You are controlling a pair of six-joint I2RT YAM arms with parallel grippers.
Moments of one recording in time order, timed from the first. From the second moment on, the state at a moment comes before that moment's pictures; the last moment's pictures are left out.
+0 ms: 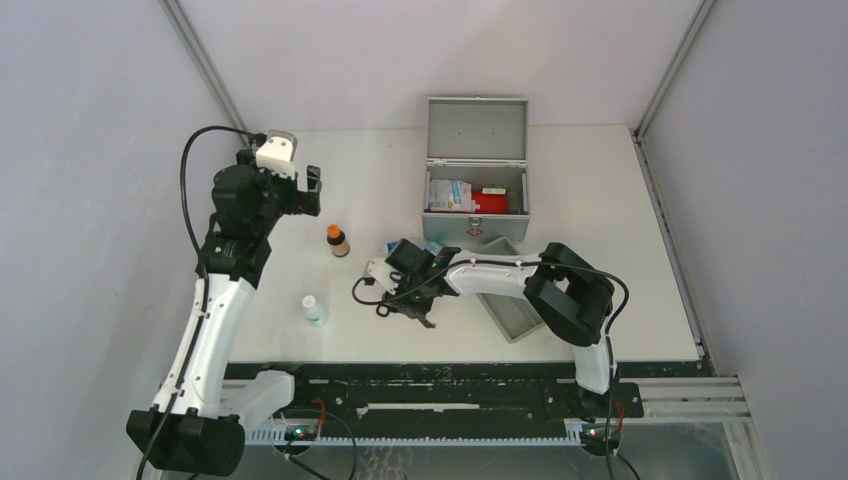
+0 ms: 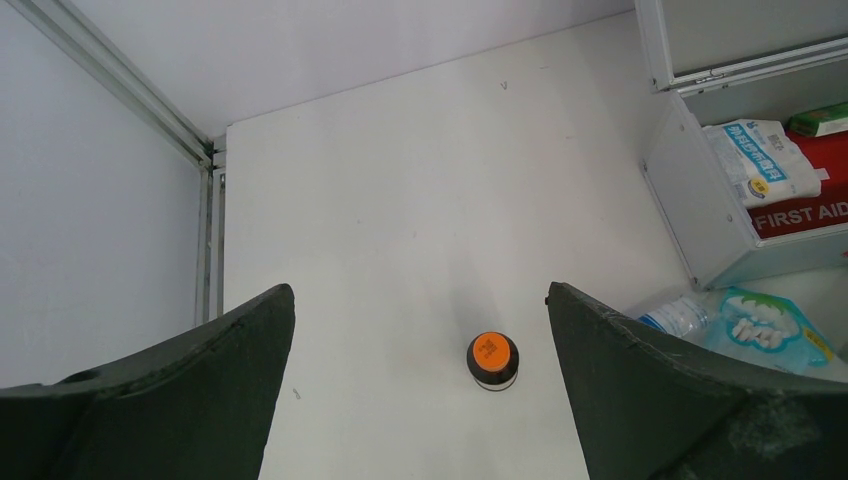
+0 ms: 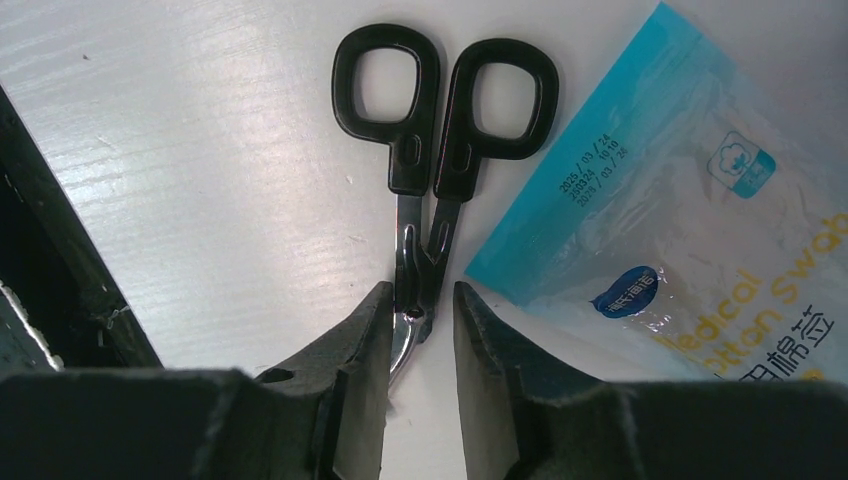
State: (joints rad) left arm -0.09 1.00 1.08 -0.31 0.06 0.18; right arm 1.02 1.96 1.29 -0.45 -0.18 -0.22
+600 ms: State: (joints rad) left arm -0.09 1.00 1.08 -0.31 0.06 0.18; right arm 0.99 1.95 1.27 -0.45 -0.21 -0.32
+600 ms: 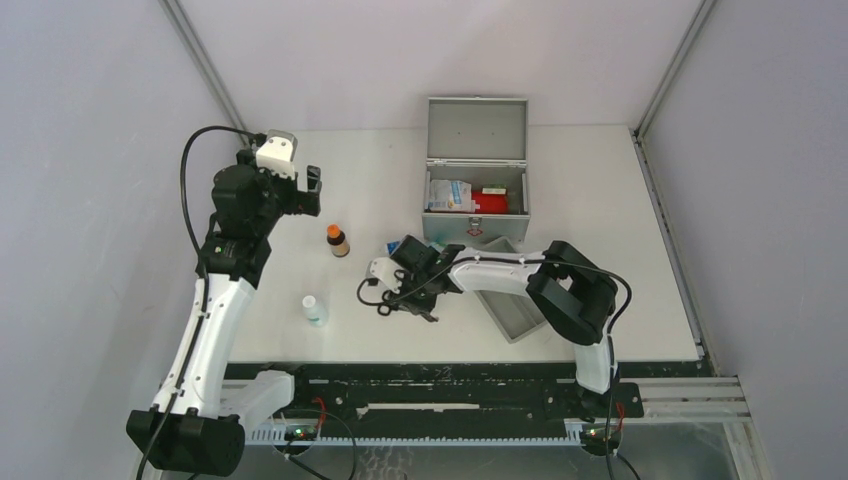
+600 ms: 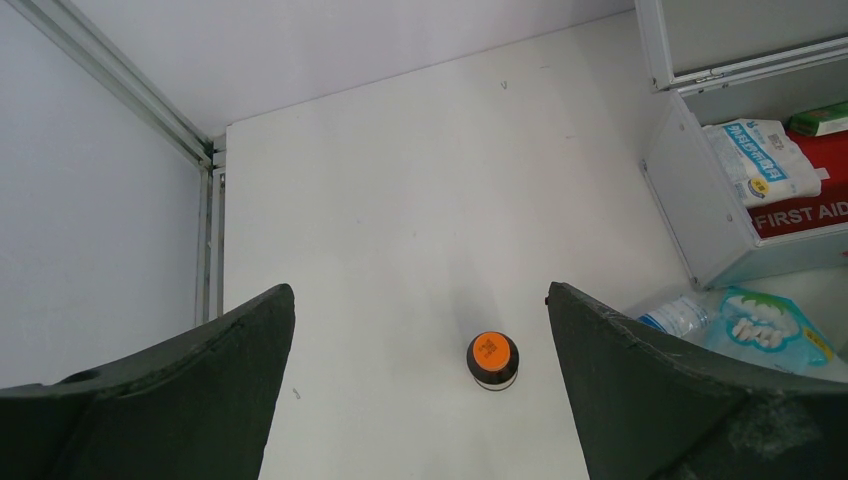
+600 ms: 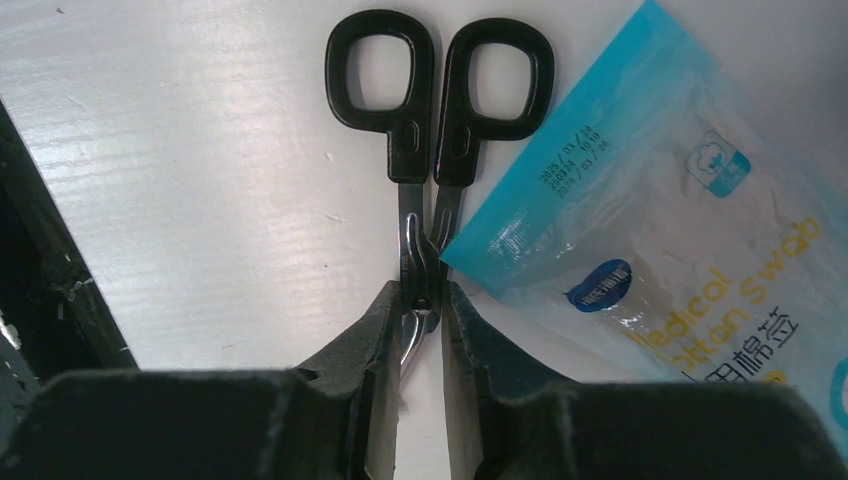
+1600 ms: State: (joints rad) left arm -0.09 1.00 1.08 -0.31 0.06 0.18; right arm 0.91 1.78 1.19 -0.63 -0.33 -0.49
